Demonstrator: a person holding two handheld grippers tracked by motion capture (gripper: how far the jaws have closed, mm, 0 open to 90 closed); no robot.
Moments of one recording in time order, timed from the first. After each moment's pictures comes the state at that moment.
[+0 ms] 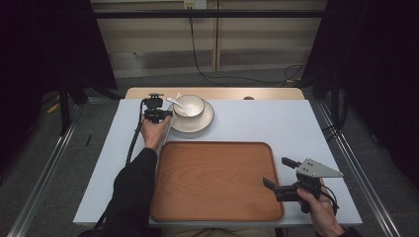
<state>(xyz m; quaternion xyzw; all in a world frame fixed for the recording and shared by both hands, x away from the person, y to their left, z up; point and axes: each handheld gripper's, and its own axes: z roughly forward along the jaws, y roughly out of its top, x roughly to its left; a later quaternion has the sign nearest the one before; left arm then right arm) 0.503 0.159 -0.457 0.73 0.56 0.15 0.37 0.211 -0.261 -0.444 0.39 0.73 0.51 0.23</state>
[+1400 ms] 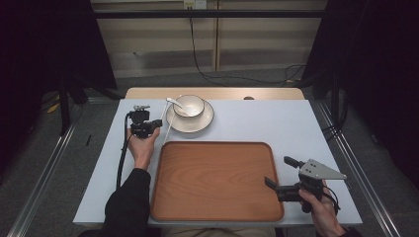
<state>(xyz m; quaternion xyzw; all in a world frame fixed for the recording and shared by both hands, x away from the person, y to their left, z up) 0.432 0.190 -0.446 0.70 0.57 0.17 0.40 0.208 -0.263 -0.441 0.38 0.73 0.52 0.24</state>
